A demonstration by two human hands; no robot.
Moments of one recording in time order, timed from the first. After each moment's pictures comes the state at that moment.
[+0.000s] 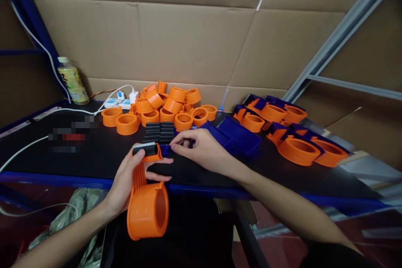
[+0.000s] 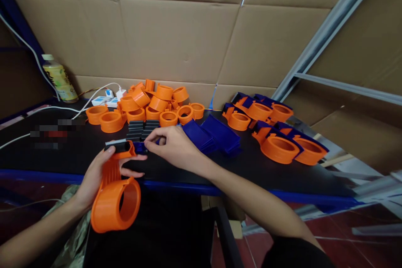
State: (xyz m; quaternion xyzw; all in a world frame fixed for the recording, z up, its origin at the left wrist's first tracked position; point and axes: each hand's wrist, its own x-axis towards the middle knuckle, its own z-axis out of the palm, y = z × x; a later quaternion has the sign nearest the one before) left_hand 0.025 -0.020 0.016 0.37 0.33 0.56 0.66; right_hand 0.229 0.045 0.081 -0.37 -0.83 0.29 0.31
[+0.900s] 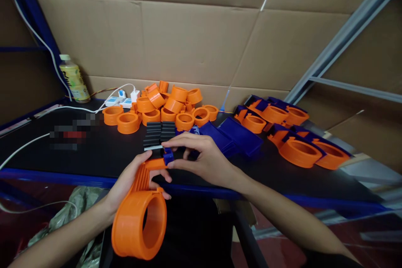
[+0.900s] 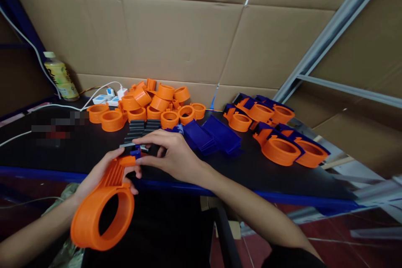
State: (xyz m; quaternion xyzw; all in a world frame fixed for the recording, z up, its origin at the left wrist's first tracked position) left_hand 0.023 -0.024 0.021 0.29 0.32 0.42 0.80; right_hand 0.237 0.033 0.071 -0.22 -0.86 0.29 0.37
